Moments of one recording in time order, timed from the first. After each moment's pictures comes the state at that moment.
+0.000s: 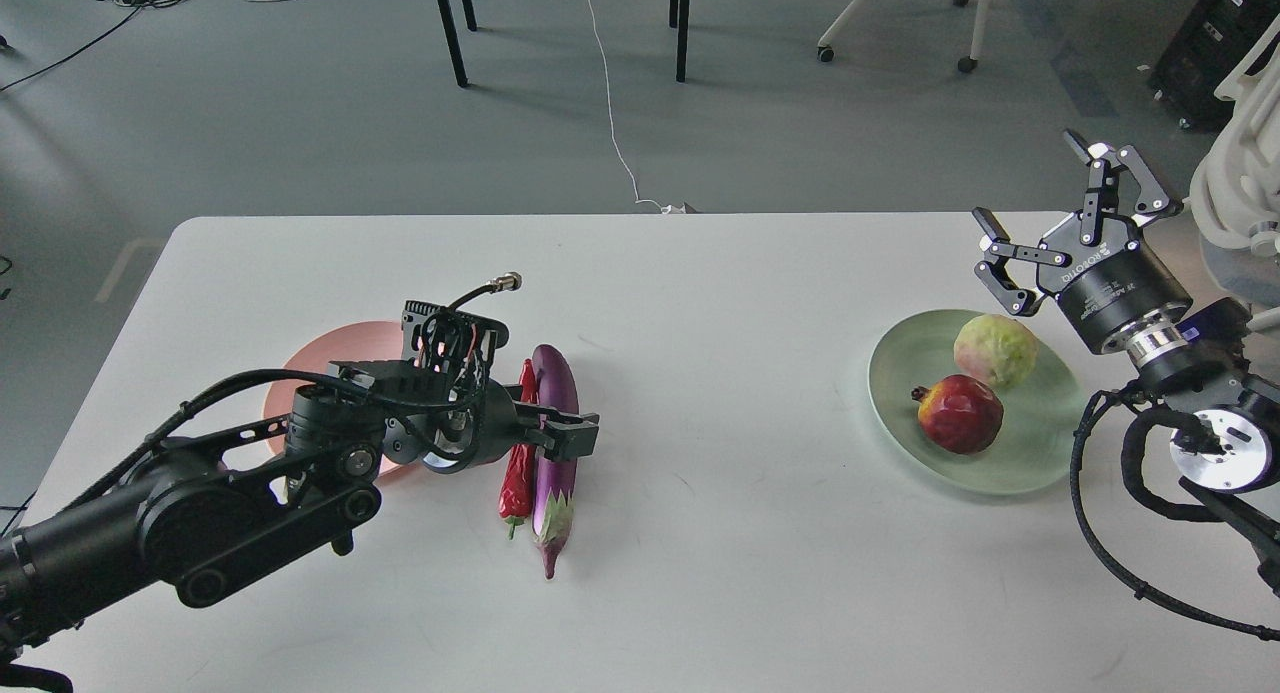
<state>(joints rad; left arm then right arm) -0.64 0.41 -0.50 -1.46 1.70 -0.49 0.35 0.54 -0.69 0.59 1.13 0.08 0.34 0.49</state>
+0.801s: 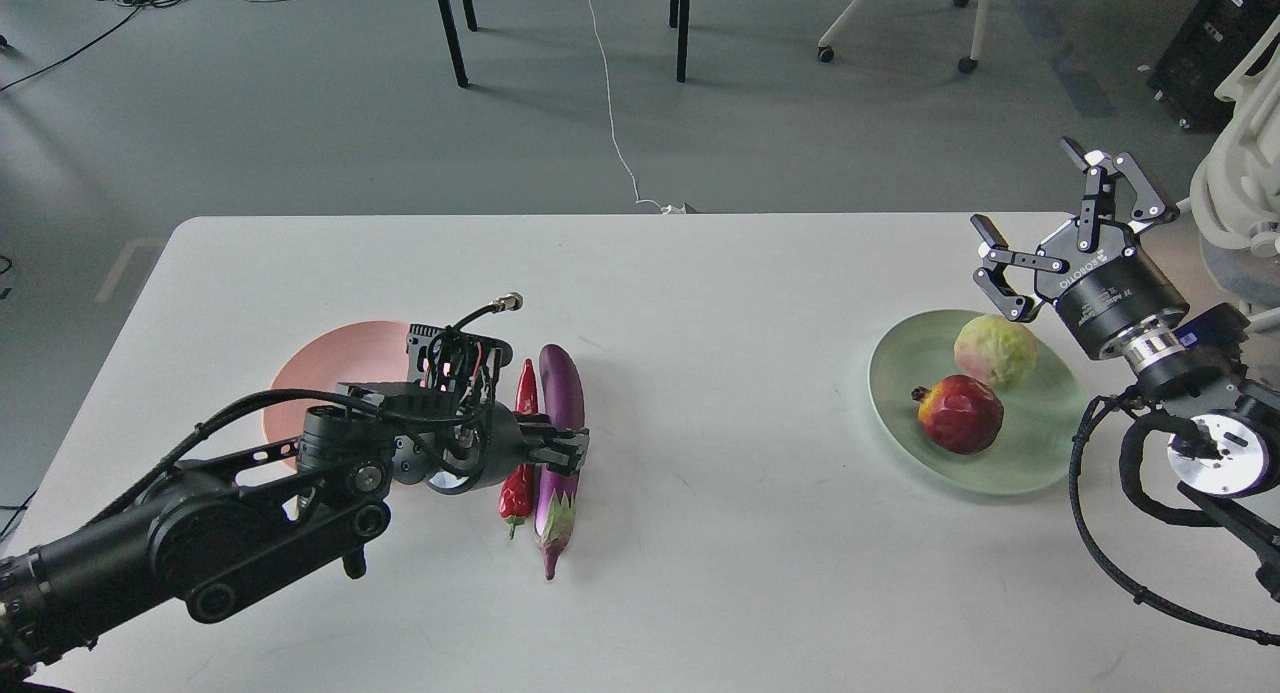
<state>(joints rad) -0.61 0.38 -0.51 -1.46 1.65 -0.49 0.42 0.54 -0.69 0.59 1.12 0.08 0.34 0.49</state>
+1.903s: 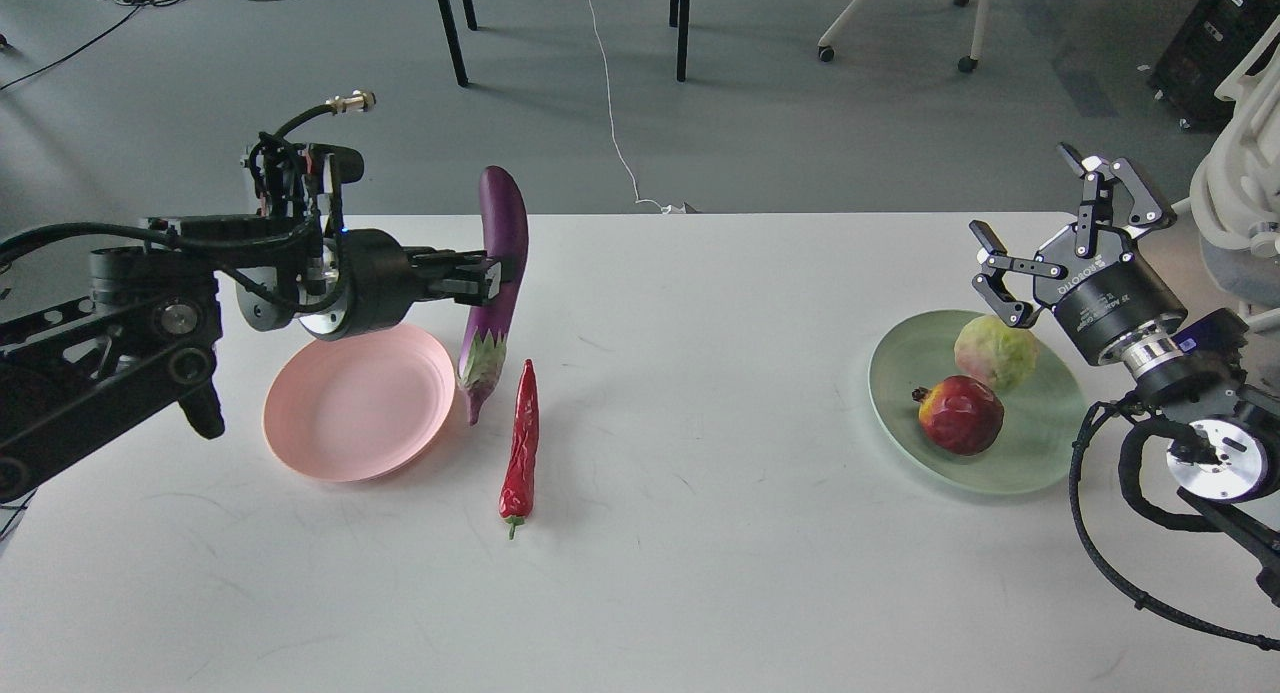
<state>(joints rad) -0.79 0.78 -0.61 -1.56 1.51 -0.49 0.15 0.53 -0.69 0.59 1.13 0.07 0.33 0.49</state>
